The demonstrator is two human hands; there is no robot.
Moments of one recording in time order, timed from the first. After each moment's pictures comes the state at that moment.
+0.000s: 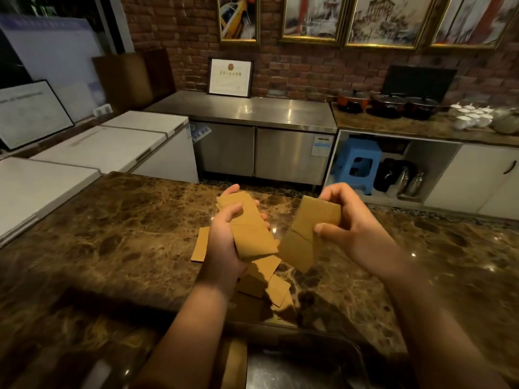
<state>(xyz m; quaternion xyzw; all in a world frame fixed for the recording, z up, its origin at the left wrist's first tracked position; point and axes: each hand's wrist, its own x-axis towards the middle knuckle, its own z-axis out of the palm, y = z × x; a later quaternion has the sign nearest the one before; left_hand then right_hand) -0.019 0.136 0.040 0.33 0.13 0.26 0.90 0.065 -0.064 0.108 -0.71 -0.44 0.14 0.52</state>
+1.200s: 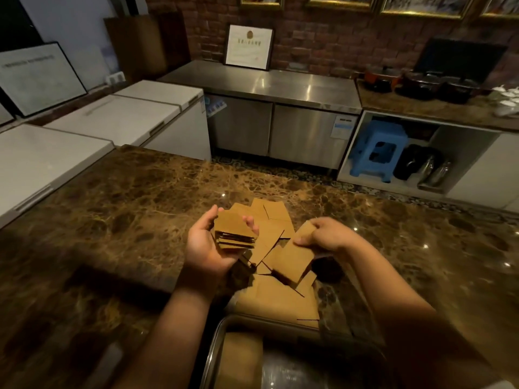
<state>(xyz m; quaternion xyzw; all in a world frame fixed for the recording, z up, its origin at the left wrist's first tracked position) -0.048 0.196 -0.004 0.12 0.24 0.16 0.95 0.145 0.033 -0.011 -0.84 -0.18 0.39 0.34</state>
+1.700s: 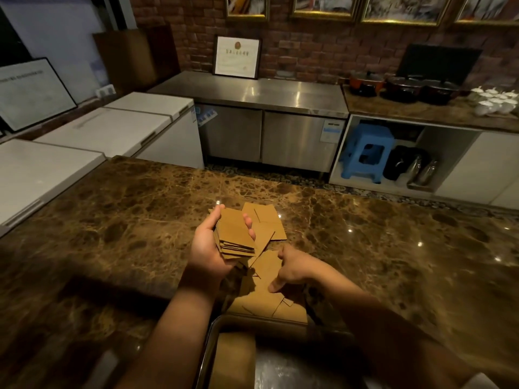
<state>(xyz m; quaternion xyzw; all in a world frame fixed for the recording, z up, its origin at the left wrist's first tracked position) -0.038 0.183 0.004 0.20 0.26 0.12 0.94 0.081 0.047 -0.032 -0.88 -0.25 0.38 0.11</state>
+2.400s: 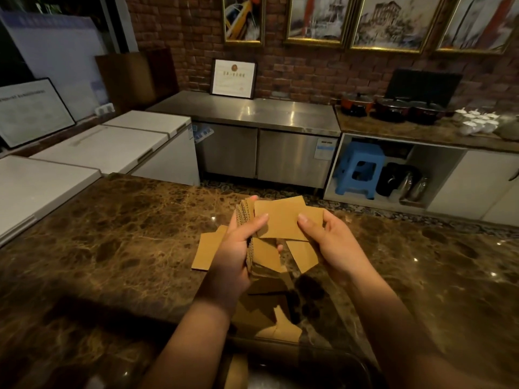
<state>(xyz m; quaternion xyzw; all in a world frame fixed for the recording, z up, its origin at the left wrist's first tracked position) -0.019 0.136 0.037 0.35 0.14 0.17 0.91 0.089 -0.012 0.057 -0.67 -0.23 0.25 0.66</state>
